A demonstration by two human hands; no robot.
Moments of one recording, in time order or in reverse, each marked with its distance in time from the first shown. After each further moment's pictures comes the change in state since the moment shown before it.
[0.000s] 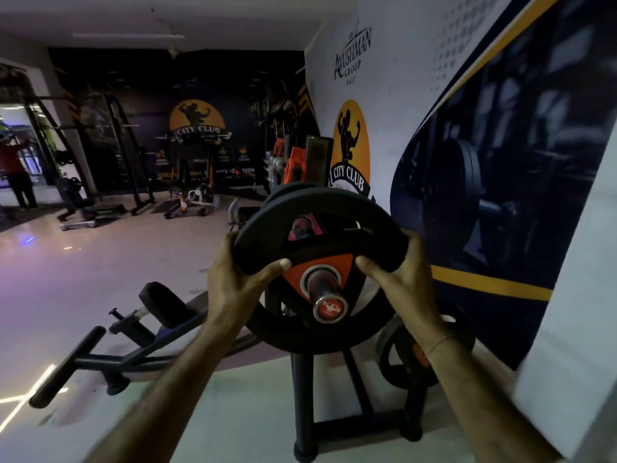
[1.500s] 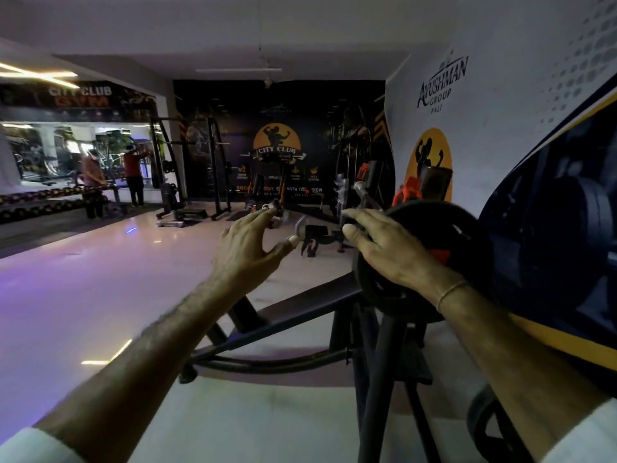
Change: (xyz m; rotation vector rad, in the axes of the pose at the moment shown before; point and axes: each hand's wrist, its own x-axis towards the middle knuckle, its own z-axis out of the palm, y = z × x) left_hand 0.099 -0.031 -0.192 0.841 -0.009 0.117; right_hand 0.058 -0.112 0.214 -0.552 -0.565 -0.366
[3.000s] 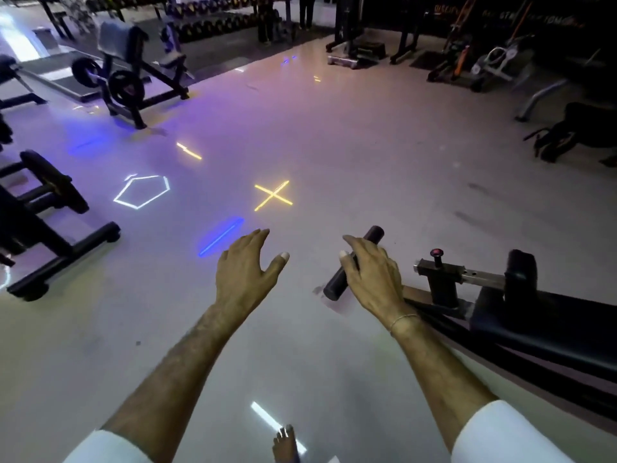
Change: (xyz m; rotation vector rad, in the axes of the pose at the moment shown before) left_hand 0.058 -1.049 0.038 0.207 -0.163 -0.790; right_hand 0.483 -0.382 0.992 0.265 -0.495 -0.015
